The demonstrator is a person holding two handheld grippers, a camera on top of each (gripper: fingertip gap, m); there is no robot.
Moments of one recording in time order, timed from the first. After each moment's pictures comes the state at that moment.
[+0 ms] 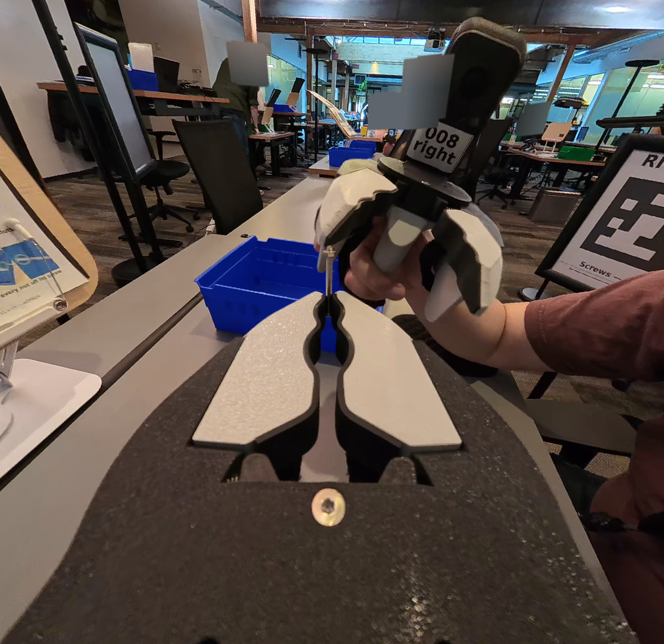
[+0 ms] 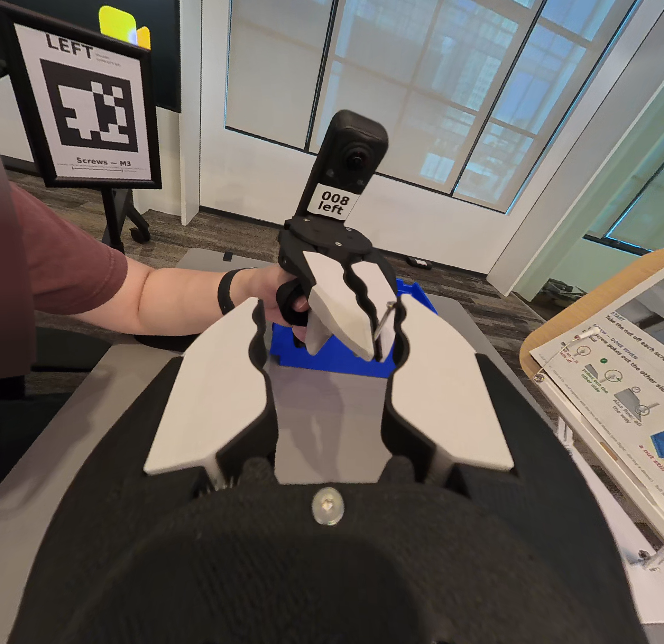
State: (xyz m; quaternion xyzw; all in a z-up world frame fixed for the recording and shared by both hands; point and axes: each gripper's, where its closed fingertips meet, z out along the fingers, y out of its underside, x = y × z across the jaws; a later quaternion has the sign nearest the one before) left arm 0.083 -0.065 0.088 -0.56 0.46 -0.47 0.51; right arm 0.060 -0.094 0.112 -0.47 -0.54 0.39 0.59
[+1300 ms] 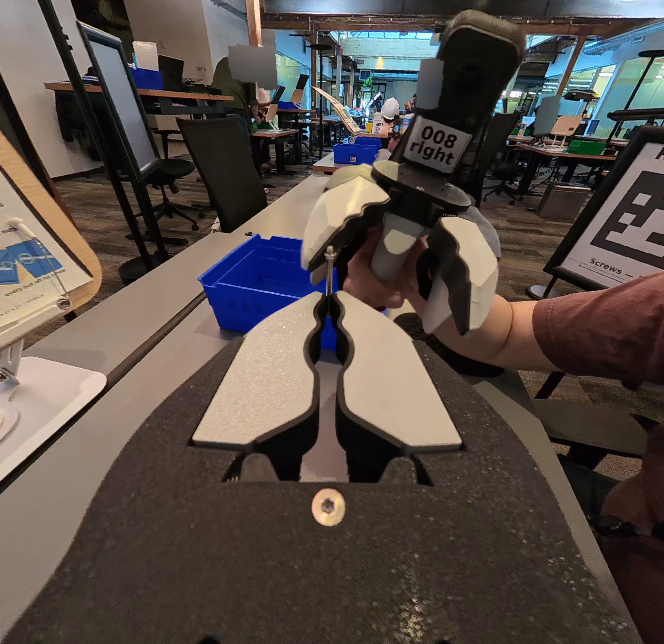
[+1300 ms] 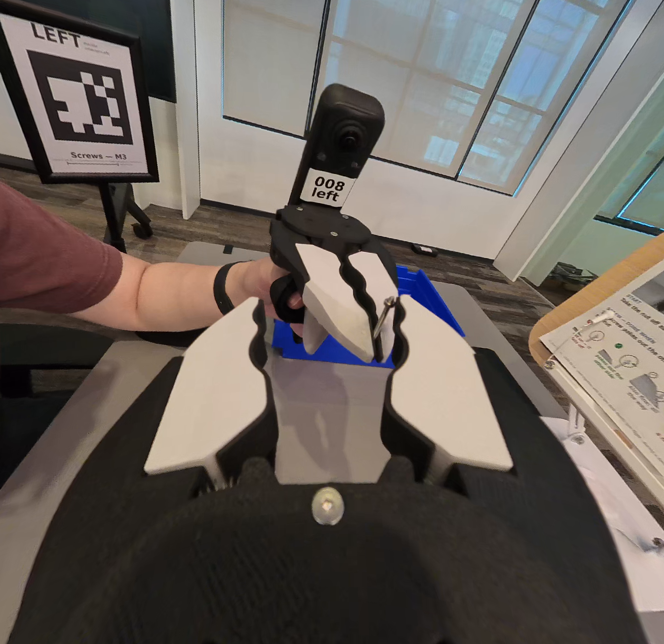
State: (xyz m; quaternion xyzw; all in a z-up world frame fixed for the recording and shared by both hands) left arm 0.087 -0.065 0.085 -0.56 0.46 -0.46 0.51; right arm 0.054 -0.089 0.103 -0.48 -0.54 0.39 0.57
